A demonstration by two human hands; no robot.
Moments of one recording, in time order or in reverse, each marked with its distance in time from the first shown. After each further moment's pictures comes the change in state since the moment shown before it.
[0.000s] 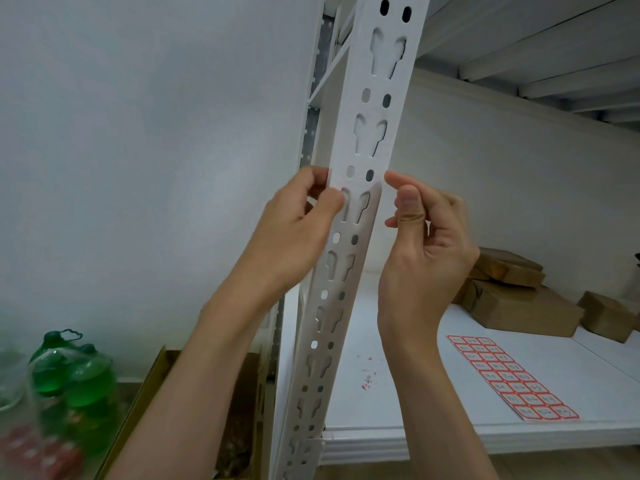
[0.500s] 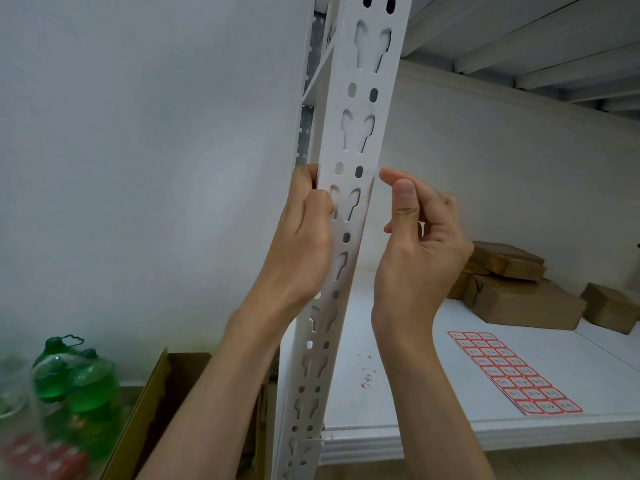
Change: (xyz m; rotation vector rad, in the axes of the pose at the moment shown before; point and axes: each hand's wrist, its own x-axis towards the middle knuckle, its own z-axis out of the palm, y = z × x) left_hand -0.004 -0.006 0.025 -0.121 0.057 0.050; right_hand 0.001 0.002 0.000 0.028 0.034 0.108
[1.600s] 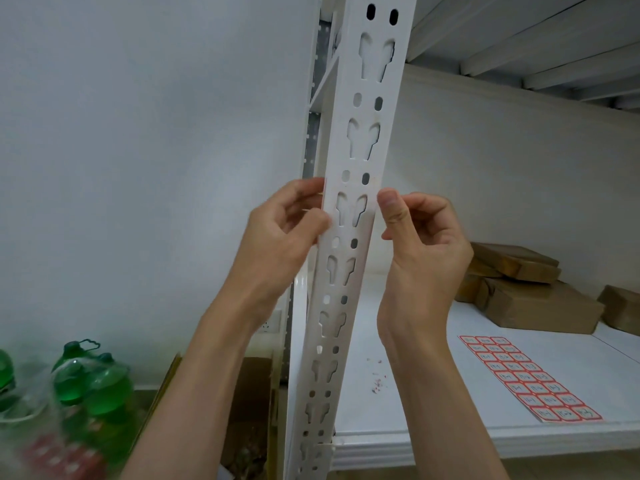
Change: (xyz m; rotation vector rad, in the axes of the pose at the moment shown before) left_hand 0.004 -0.013 -0.031 -0.091 -0.032 -0.026; right_hand 0.002 -0.003 -0.003 0.262 -0.053 0.283
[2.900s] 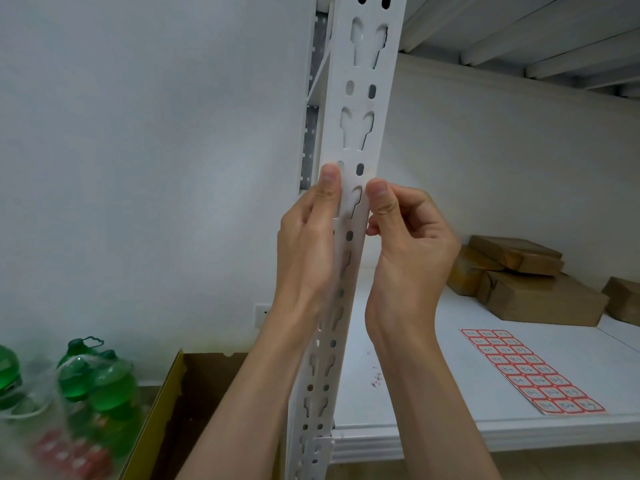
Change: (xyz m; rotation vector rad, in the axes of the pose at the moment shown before) left_hand -0.006 0.005 0.047 -0.155 0.175 -0.165; right_hand -0.005 0.000 0.005 0.054 -0.040 0.040
